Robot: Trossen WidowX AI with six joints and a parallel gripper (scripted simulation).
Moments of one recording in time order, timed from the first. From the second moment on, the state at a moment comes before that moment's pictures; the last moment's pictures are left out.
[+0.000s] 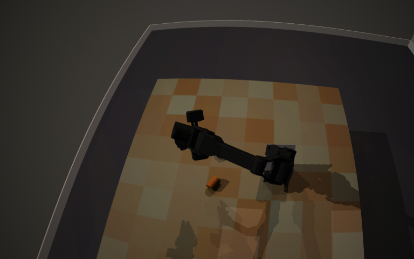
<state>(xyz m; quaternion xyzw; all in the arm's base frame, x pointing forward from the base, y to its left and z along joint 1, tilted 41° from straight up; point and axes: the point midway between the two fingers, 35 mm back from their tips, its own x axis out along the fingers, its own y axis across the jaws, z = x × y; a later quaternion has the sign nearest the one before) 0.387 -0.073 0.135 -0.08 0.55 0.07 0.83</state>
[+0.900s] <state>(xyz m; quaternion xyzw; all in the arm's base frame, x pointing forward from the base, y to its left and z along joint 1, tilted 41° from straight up) 0.335 0.145 0.021 -0.22 0.56 0.52 0.60</state>
